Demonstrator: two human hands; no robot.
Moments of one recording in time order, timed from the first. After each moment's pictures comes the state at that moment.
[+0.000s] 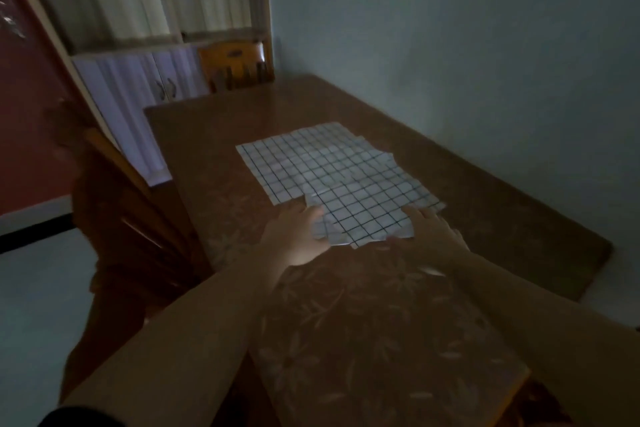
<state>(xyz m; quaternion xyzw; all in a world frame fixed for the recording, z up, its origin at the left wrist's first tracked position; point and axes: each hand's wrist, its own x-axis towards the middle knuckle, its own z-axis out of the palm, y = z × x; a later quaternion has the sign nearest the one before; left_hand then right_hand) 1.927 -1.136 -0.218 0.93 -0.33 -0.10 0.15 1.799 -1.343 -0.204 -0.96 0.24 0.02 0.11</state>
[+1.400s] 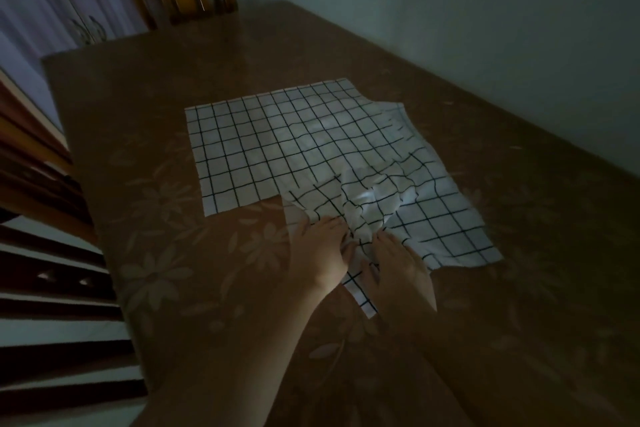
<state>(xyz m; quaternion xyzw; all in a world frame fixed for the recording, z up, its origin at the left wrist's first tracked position) 2.009 -1.259 -0.420 0.90 -0.38 0.01 0.23 1.897 -1.368 -0.425 -0.97 0.20 -0.11 0.12</state>
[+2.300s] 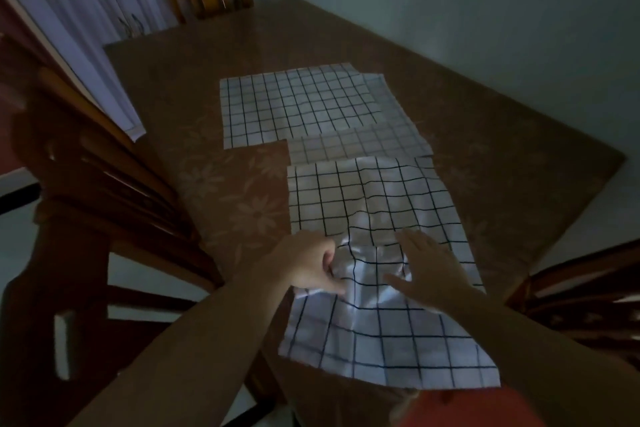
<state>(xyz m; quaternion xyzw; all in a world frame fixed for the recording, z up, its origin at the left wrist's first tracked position) 1.829 -1.147 -0.356 0.86 -0.45 -0.22 0.09 1.678 -1.343 -0.363 -0.98 0.15 0.10 0.10</state>
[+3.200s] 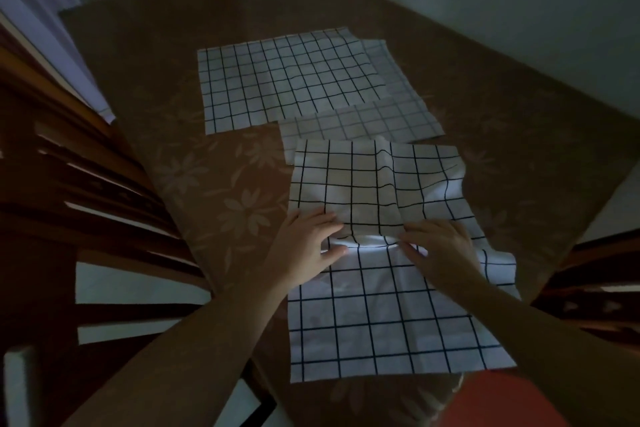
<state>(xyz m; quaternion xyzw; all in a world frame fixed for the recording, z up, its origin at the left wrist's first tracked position) 1.858 -1.155 -0.413 0.85 -0.50 -0.02 0.19 1.704 -1.370 -0.404 -0.98 0.11 -0.13 0.11</state>
